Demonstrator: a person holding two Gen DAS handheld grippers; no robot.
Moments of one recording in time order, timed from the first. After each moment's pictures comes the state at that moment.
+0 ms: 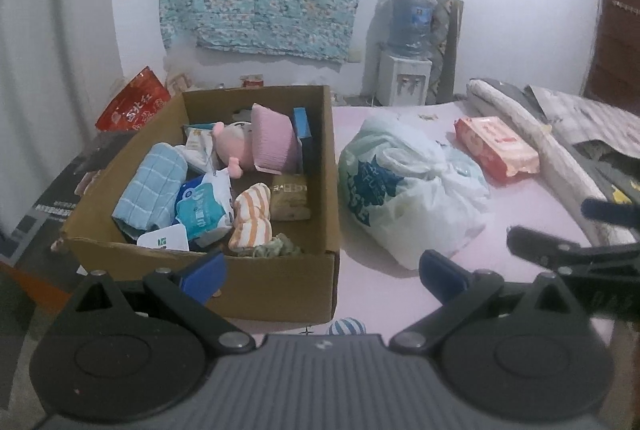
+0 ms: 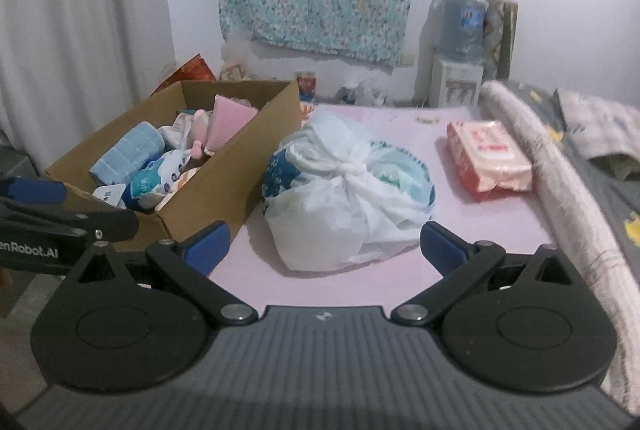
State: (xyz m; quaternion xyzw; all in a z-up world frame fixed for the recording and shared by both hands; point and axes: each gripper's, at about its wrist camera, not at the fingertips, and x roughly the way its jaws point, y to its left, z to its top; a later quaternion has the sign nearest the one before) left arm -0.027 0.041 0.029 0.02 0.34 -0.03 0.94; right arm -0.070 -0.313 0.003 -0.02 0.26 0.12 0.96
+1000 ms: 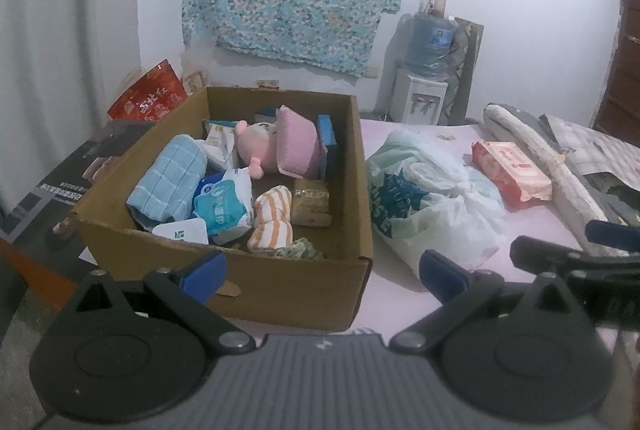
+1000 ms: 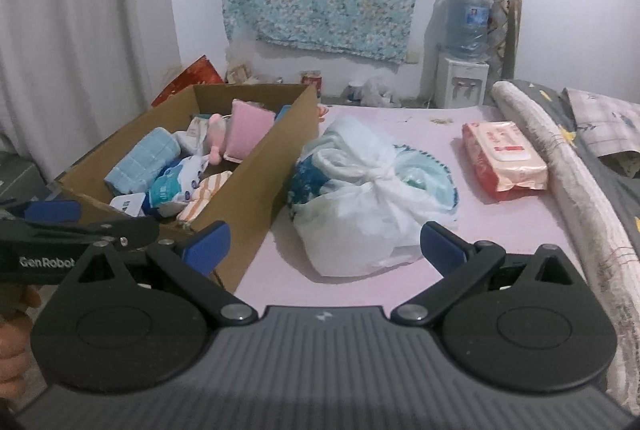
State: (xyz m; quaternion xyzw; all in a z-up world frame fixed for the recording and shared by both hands) left arm -0.027 0.071 0.021 -0.03 0.32 -0.01 0.95; right arm -0.069 -0.280 0.012 0.00 0.28 0.13 0.95
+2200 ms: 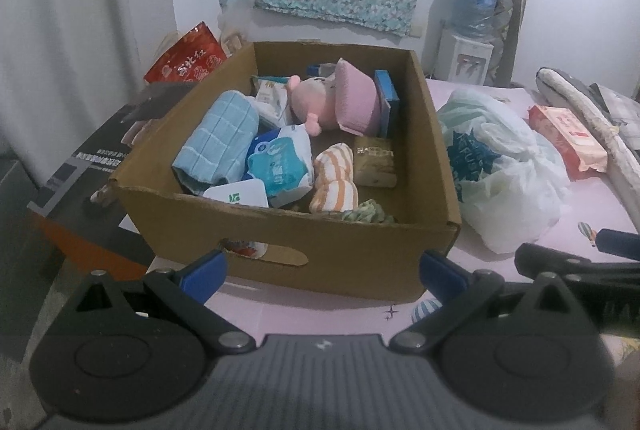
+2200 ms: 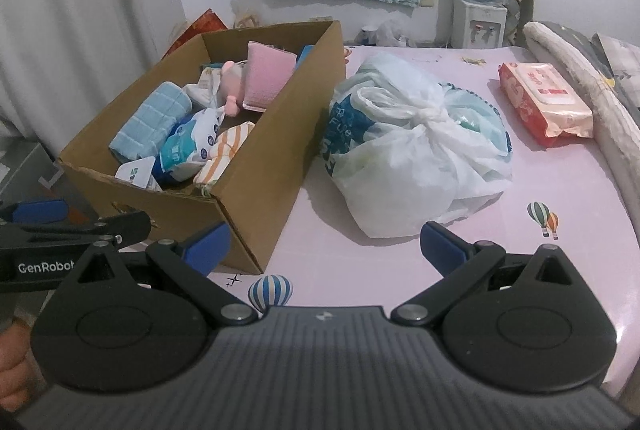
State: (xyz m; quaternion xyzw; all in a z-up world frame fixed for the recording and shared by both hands) left arm -0.009 0.101 0.002 -0.01 0.39 0.05 0.92; right arm -0.033 -0.242 -0.023 0.02 0.36 0.15 0.92
